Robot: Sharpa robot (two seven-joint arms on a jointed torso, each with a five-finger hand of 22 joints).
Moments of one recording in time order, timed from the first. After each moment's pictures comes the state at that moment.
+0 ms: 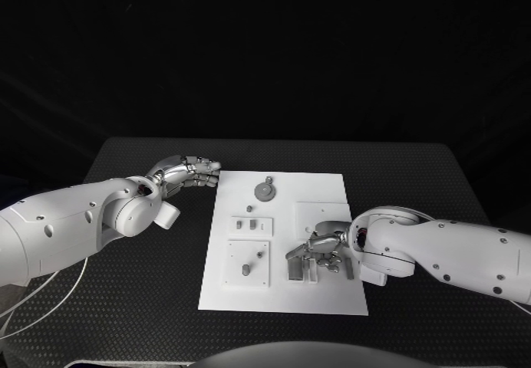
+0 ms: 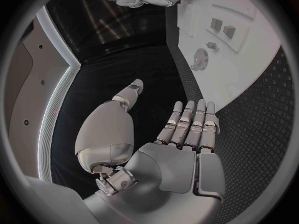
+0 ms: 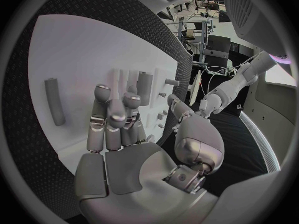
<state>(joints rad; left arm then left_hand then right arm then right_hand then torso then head) 1.19 -0.84 -0.12 1.27 -0.28 -0.08 0.23 0.88 -0.21 0.49 -0.08 0.05 0.51 0.16 0.25 0.53 0.69 0.23 0.07 0.07 0.49 0.25 0.37 0.38 0.02 0.48 0.16 0.07 0.79 1.15 -0.79 -0.18 1.62 -0.96 0.04 -0.47 0.49 -0.25 0.61 -0.09 0.05 1.02 0.08 0.24 0.75 1.23 -0.03 0.87 1.21 1.27 -0.14 1.33 1.00 0.26 1.14 -0.01 0.74 1.31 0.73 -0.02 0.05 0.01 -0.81</state>
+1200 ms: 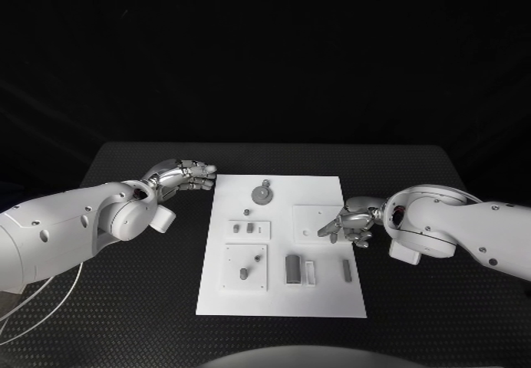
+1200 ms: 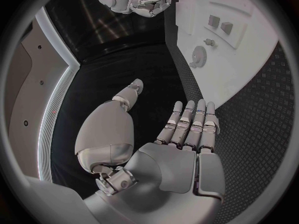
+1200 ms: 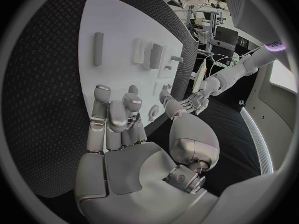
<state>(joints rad) 1.19 -0.84 -0.12 1.25 -0.28 -0.08 0.22 0.88 -0.21 0.47 -0.08 0.05 0.51 0.16 0.26 0.53 0.69 0.23 0.07 0.07 0.49 0.25 0.37 0.39 0.02 0.47 0.16 0.07 0.79 1.21 -0.97 -0.12 1.65 -0.99 0.06 -0.45 0.59 -0.07 0.54 -0.27 0.05 1.03 0.07 0.23 0.77 1.25 -0.04 0.92 1.25 1.30 -0.14 1.37 1.03 0.25 1.16 -0.03 0.77 1.31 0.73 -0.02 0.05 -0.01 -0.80</state>
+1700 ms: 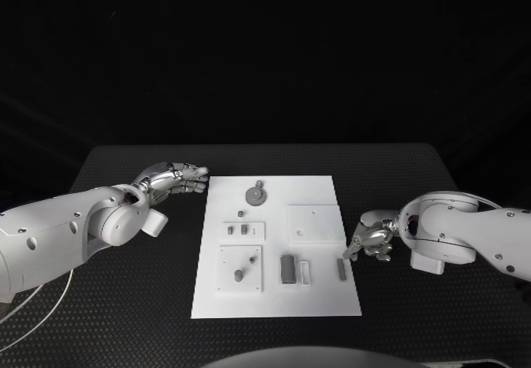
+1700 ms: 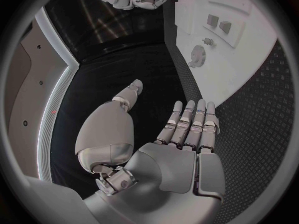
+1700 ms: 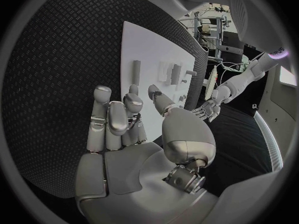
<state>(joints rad) 1.19 -0.84 -0.12 1.25 -0.28 -0.08 0.22 0.87 -0.20 0.47 -0.07 0.05 0.51 0.16 0.27 0.54 0.69 0.23 0.07 0.07 0.49 0.25 0.37 0.39 0.02 0.47 0.16 0.07 0.79 1.21 -1.06 -0.16 1.68 -1.02 0.17 -0.51 0.80 -0.01 0.46 -0.29 0.05 1.07 0.06 0.23 0.78 1.27 -0.04 0.93 1.26 1.31 -0.15 1.39 1.04 0.25 1.16 -0.03 0.78 1.31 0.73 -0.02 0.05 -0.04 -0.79</state>
